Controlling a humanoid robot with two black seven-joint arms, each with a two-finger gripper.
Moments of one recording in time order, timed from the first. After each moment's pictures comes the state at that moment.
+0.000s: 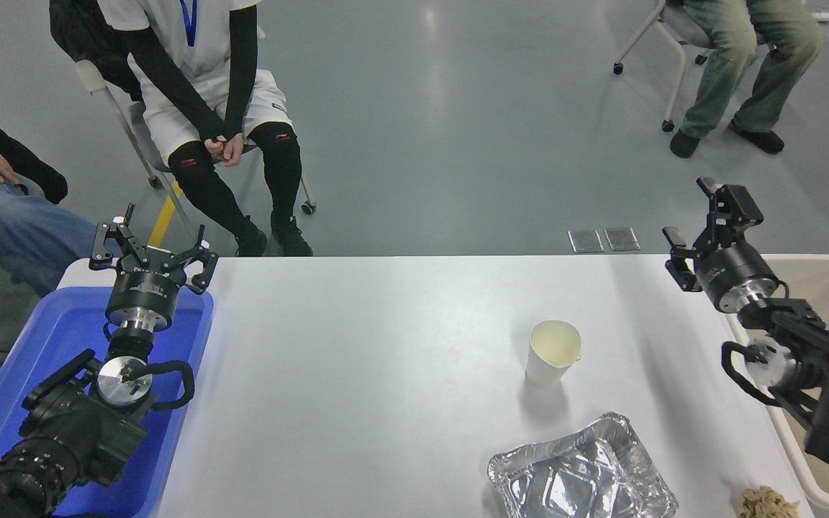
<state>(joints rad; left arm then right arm) -0.65 0.17 -0.93 -0.29 -0.24 -0.68 -0.38 0.73 -0.55 0.28 0.65 -0.11 0.15 0.52</state>
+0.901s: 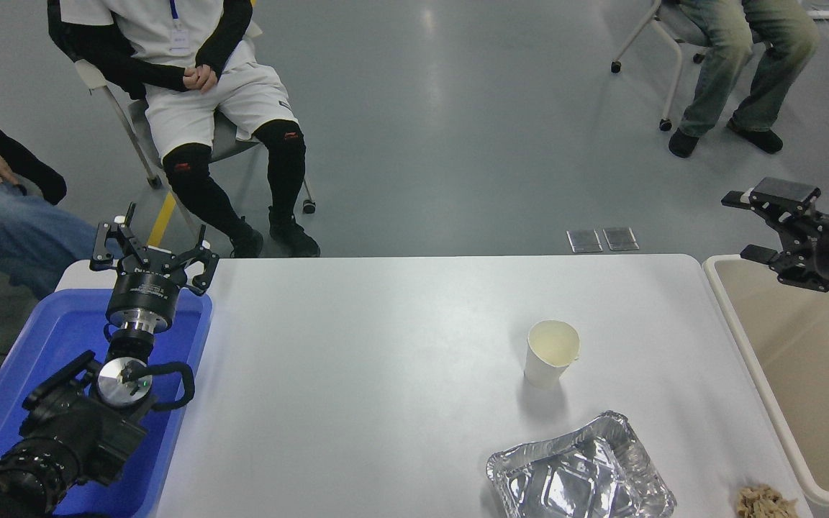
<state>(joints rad) -0.65 0.17 -0.93 -0.29 -0.24 -0.69 -0.38 1.44 -0.87 -0.85 0.88 -0.20 0.53 0.52</state>
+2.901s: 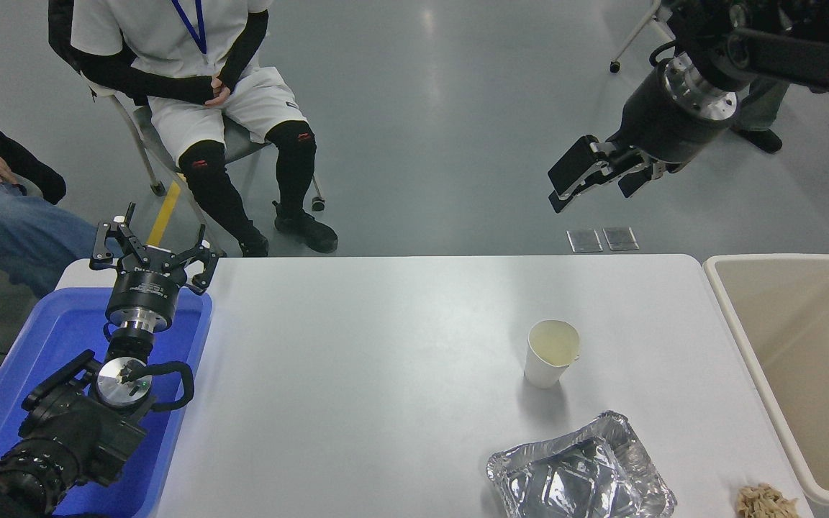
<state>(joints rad) -0.65 0.17 -0.93 -0.29 -0.24 -0.69 -0.38 2.15 -0.18 -1.29 1.02 -0.46 0.79 0.51</state>
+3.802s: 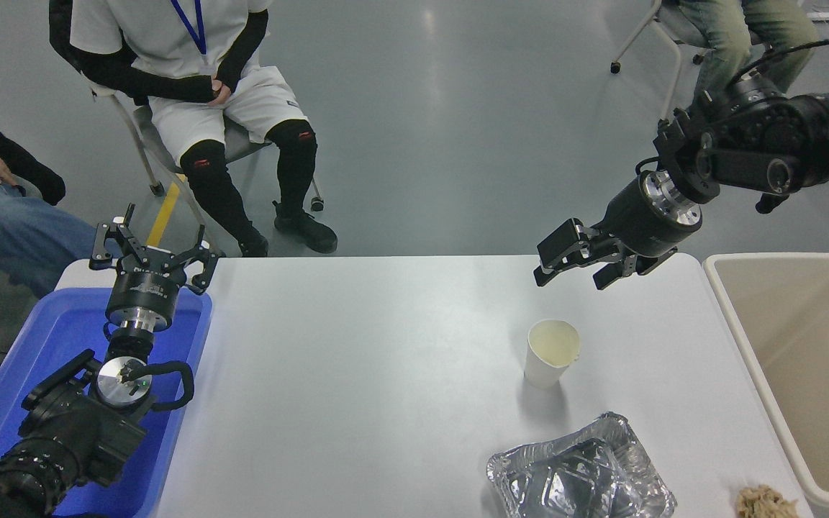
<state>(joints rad) -0.65 0.17 -0.93 -0.29 -0.23 -0.69 -0.38 1.80 -0.21 -1.28 0.96 -0.33 0.63 0.50</state>
